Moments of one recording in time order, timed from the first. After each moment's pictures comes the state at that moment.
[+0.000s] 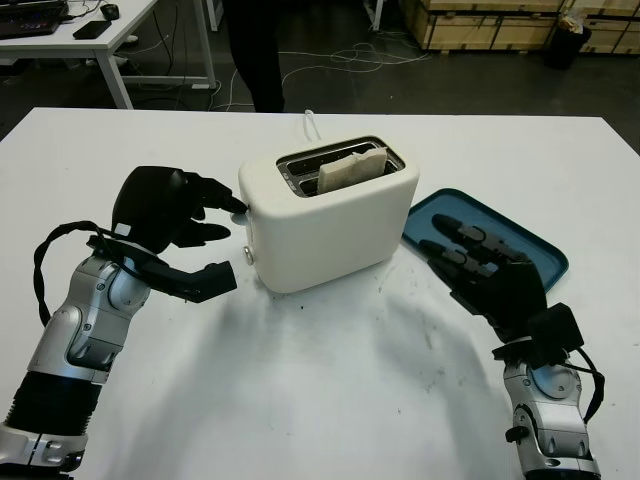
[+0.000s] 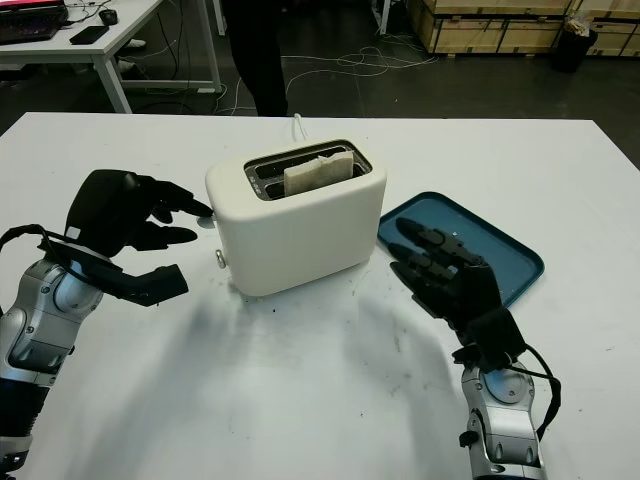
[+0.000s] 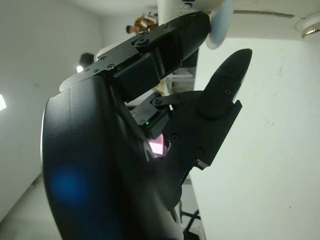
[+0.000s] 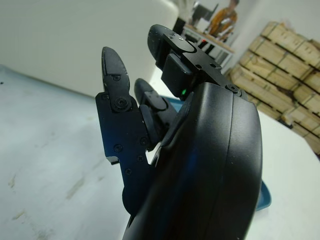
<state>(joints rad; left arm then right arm) -0.32 0.52 -0.08 0.03 0.65 -0.22 0.03 0.03 -0.20 -0.11 0.04 0.14 -0.19 0.24</state>
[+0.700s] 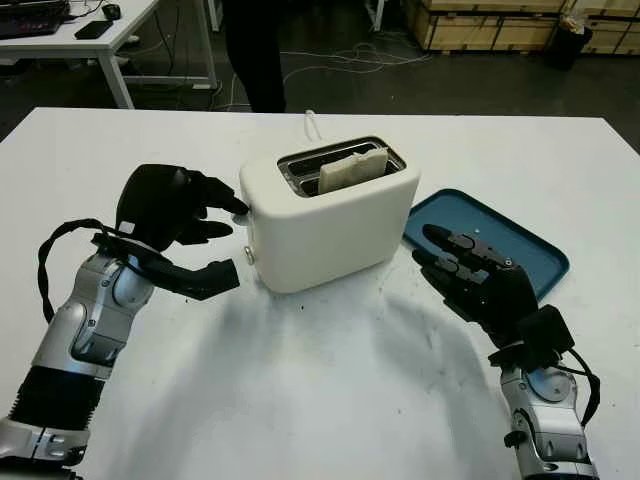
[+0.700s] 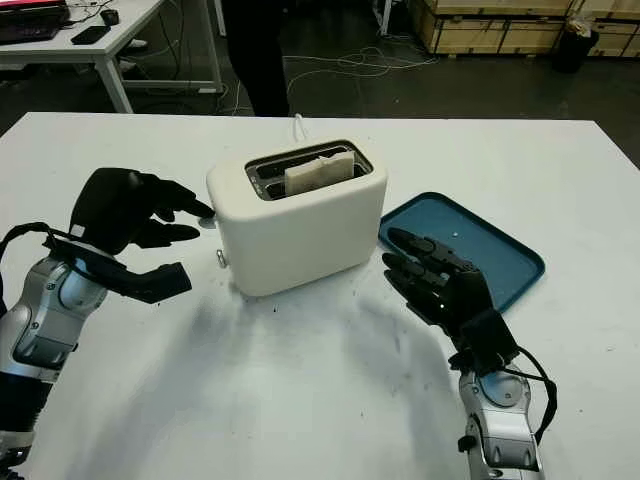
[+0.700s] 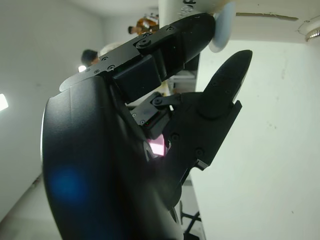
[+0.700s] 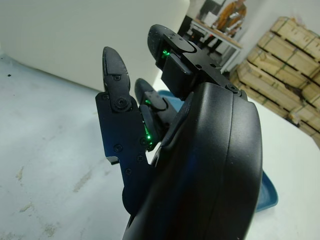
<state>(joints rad) -0.34 0.52 -0.10 0.07 0.65 -0.23 0.07 0.03 -0.20 -0.11 0.04 0.14 -0.17 0.25</state>
